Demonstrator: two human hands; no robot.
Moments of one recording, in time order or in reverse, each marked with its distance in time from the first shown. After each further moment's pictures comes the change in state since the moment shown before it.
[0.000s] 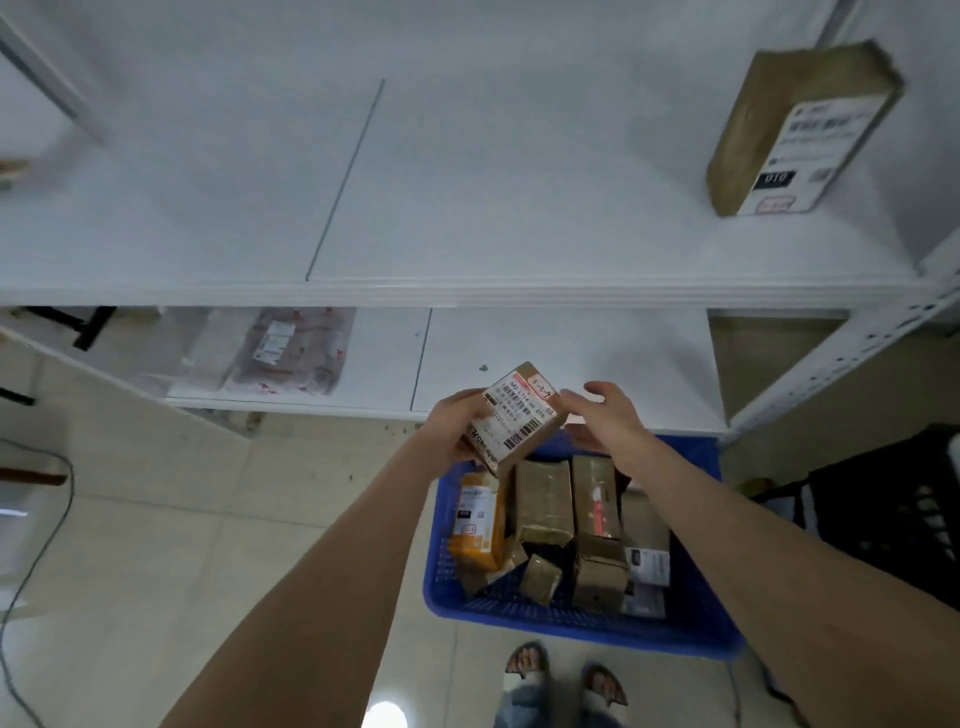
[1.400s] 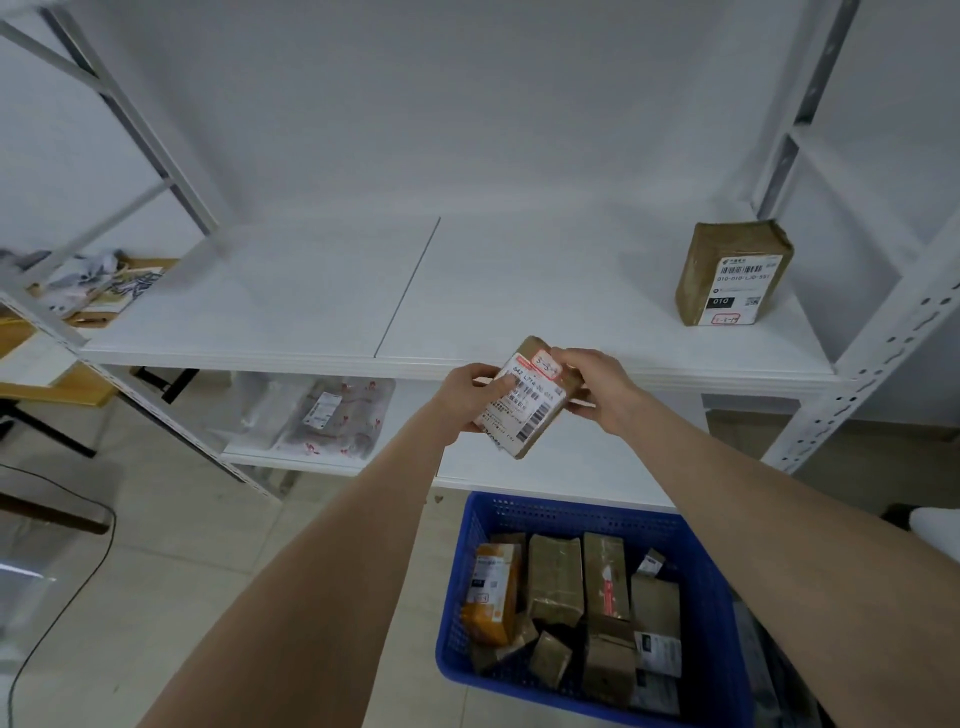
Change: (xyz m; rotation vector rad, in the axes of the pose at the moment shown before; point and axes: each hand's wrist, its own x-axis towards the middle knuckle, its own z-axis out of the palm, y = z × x) left_hand -0.116 0.112 0.001 0.290 0.101 0.356; right_hand -0.102 -0.139 -0.011 0.103 -0.191 -0.228
